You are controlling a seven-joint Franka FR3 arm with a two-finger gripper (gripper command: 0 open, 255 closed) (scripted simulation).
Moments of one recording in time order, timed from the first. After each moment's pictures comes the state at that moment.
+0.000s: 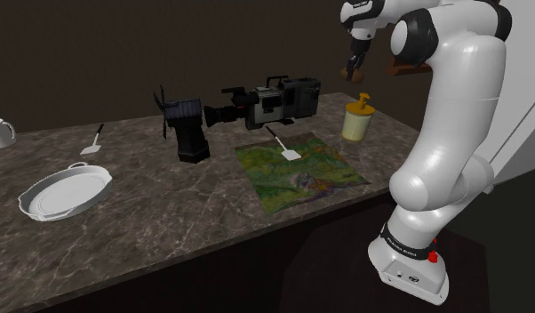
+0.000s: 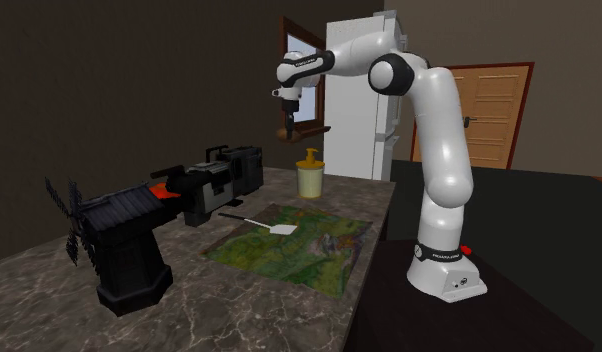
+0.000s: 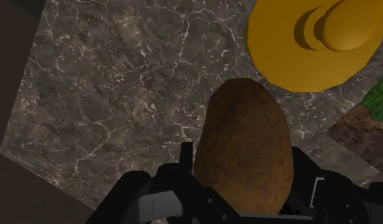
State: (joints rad) arm -0.57 0.26 -0.39 -1.47 0.08 1.85 -0.95
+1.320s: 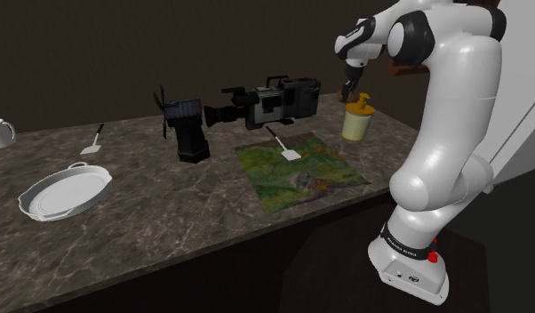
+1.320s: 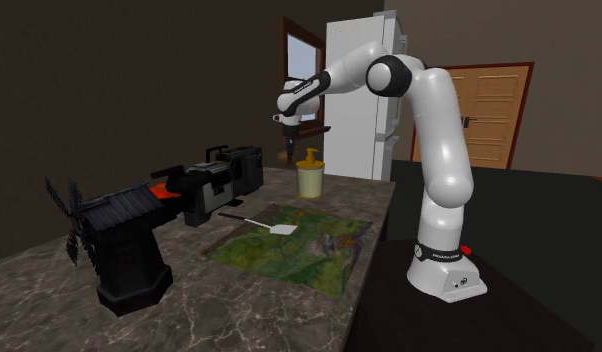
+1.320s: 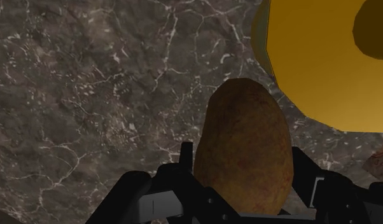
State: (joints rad) arm -0.56 0.28 -0.38 -1.71 0.10 2.11 -0.96
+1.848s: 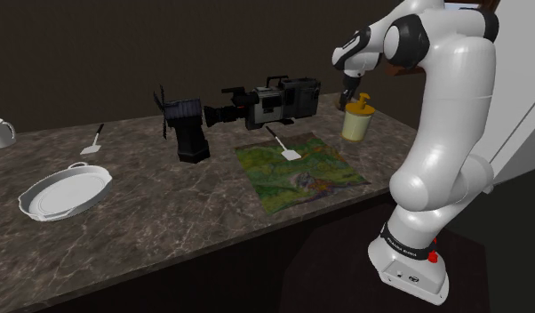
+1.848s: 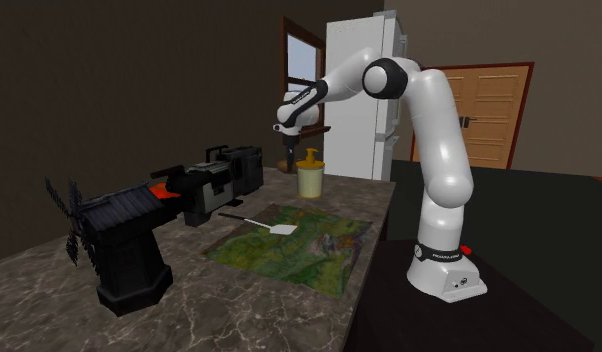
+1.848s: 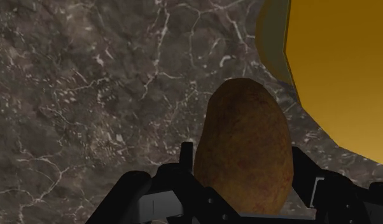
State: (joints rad) arm -0.56 0.32 -0.37 -1.77 0.11 2.21 -0.97
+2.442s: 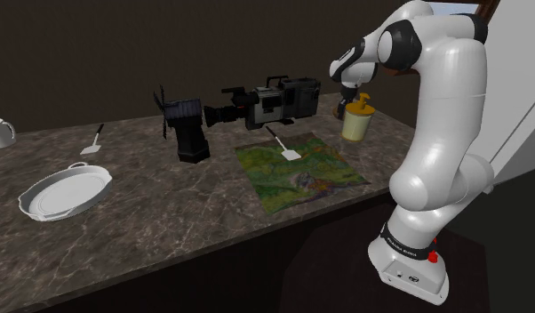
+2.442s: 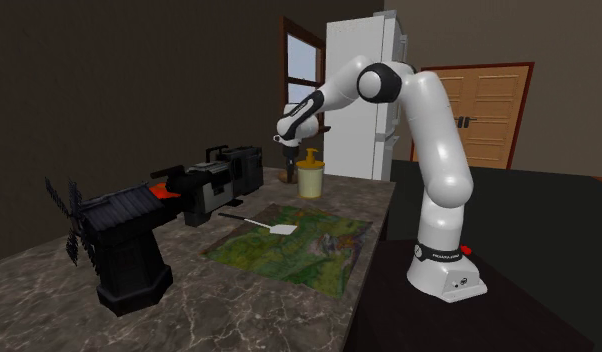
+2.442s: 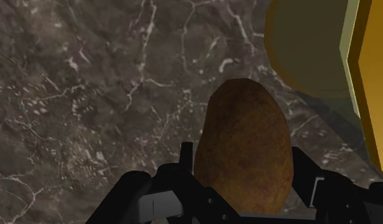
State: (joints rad) arm -0.57 0.37 -0.36 -1.82 0.14 2.31 -0.99
